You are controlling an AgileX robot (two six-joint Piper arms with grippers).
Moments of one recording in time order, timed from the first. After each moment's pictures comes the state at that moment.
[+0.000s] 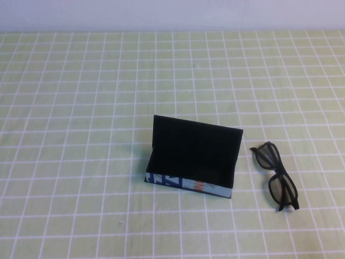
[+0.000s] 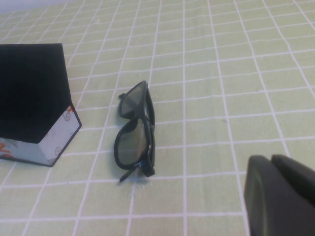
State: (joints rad) right arm 0.11 -0.01 0.03 0.21 0.33 0.02; left arm -0.12 0.11 0.02 -1.37 0.02 1.21
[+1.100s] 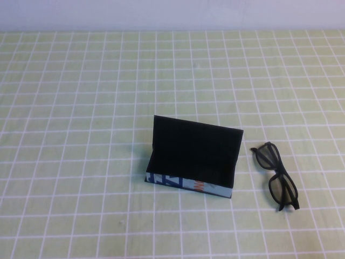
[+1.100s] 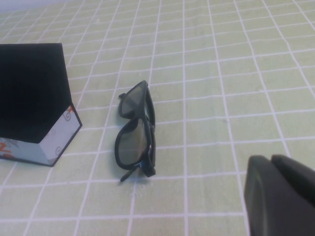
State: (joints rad) right arm 0.11 -0.01 0.03 0.21 0.34 0.02; left arm -0.12 0.00 0.02 -0.08 0.19 0.12
